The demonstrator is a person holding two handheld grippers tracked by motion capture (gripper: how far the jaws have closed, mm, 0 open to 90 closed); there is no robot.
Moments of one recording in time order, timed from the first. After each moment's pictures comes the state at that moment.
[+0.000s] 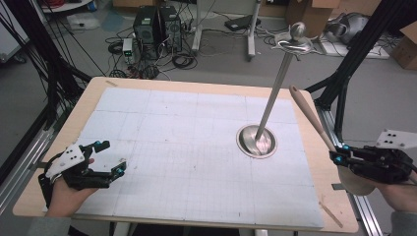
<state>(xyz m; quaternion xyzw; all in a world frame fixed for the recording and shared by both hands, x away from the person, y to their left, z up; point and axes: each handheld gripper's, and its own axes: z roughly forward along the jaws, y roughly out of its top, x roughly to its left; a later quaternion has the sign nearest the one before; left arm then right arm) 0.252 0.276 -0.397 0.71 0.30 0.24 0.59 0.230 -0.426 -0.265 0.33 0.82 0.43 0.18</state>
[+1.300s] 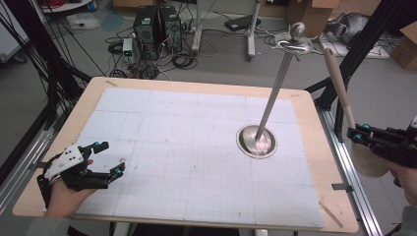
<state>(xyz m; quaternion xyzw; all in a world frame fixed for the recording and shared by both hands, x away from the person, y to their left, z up) 0.251 0.280 -0.399 0.71 0.31 0.24 0.59 0.240 -0.448 -0.228 0.36 0.76 0.51 0.22</state>
